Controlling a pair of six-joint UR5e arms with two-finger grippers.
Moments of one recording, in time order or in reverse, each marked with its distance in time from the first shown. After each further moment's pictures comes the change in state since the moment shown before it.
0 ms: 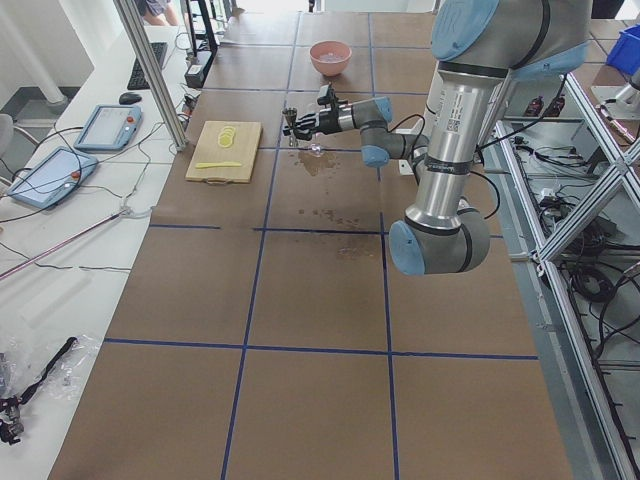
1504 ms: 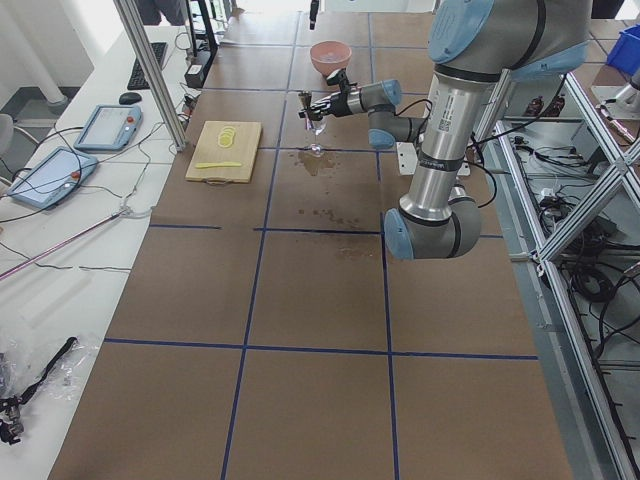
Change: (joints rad) left arm 0.074 -0.106 0.024 0.006 -0.076 0.220; right arm -0.227 0.043 0.129 0.006 -0.168 0.258
